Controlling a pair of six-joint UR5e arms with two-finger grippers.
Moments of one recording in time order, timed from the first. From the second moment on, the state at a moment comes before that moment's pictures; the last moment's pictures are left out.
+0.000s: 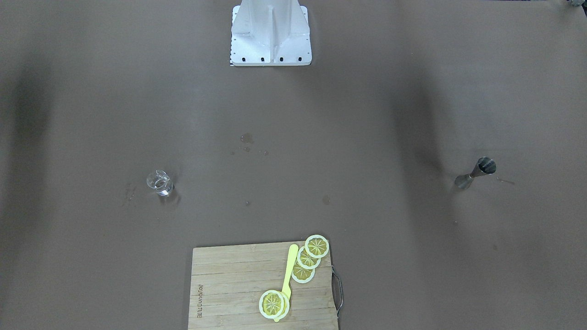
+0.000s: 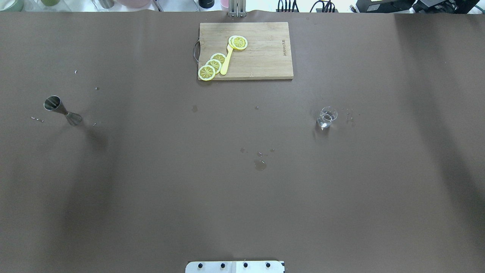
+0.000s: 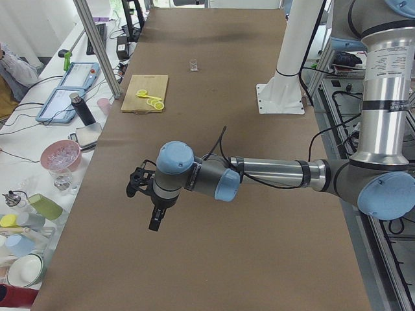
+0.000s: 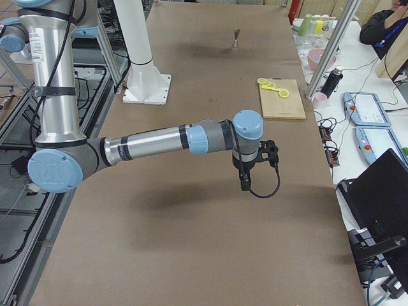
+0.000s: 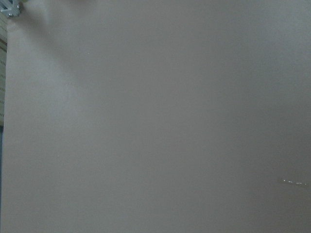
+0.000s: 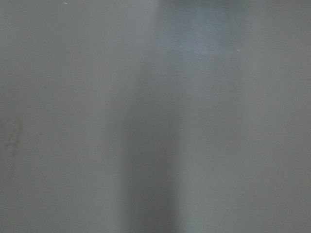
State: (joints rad) left arm -1.65 -1.53 -1.65 -1.92 -2.28 -0.01; right arm 1.49 -1.51 1.75 -1.56 2.45 0.06
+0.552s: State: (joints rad) left arm -1.65 -1.43 -1.70 -2.12 -2.28 -0.01; right arm 1.38 -1.39 1.73 -1.37 2.46 0.03
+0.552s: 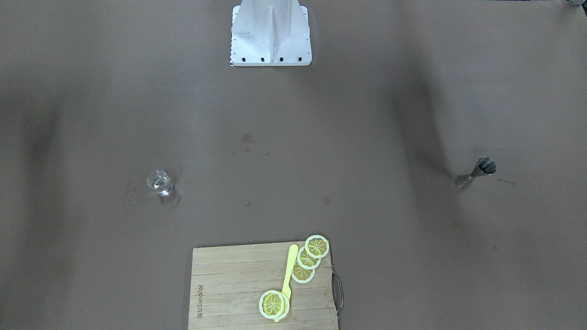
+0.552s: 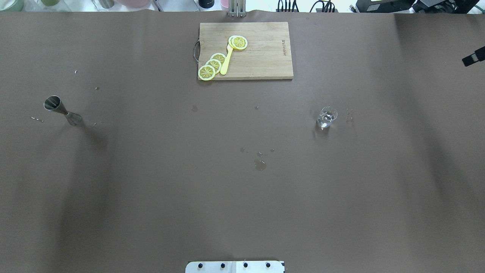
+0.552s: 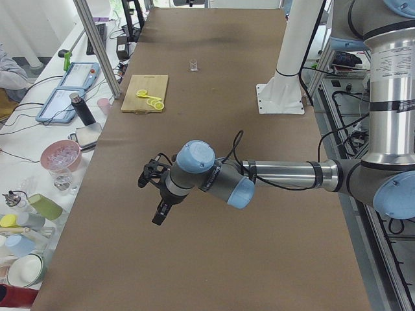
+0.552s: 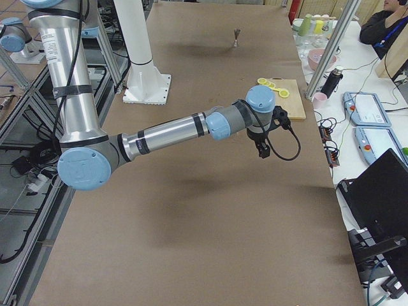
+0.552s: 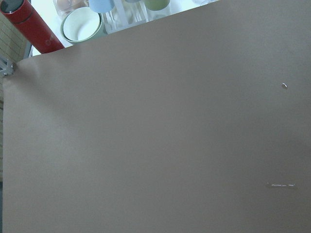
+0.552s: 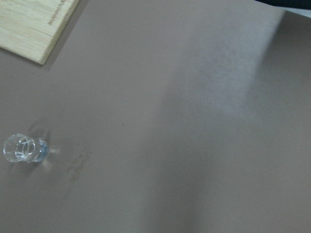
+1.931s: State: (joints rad) left arm -1.36 -1.35 -1.69 -2.83 -1.87 -0.30; right arm 1.11 -1.38 1.45 -0.54 2.30 0.02
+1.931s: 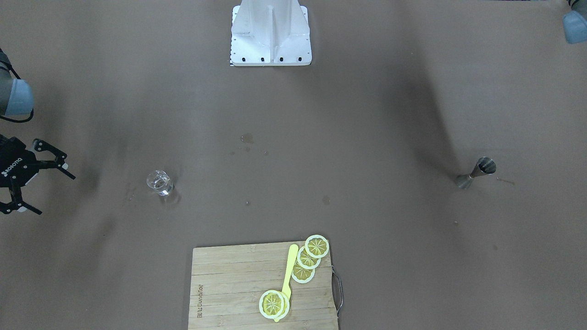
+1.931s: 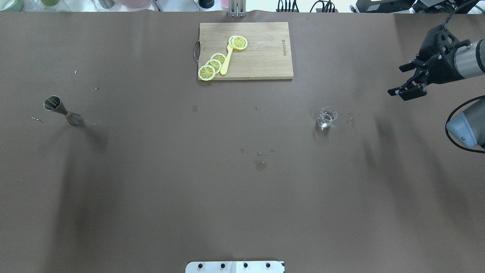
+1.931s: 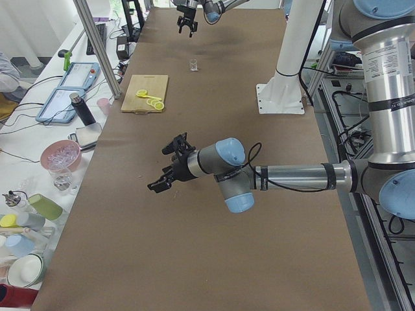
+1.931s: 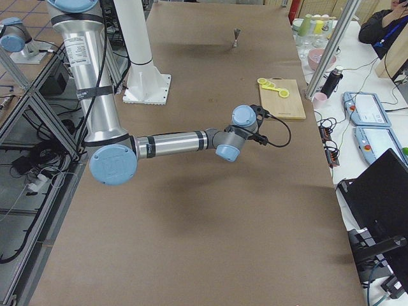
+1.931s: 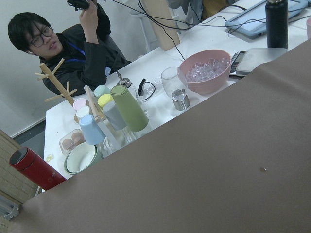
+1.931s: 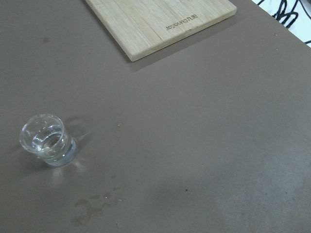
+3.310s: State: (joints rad) left arm -0.67 -1.22 -1.77 -3.01 -1.07 -0.71; right arm 1.03 -1.24 1.19 -0.23 2.41 -0.21
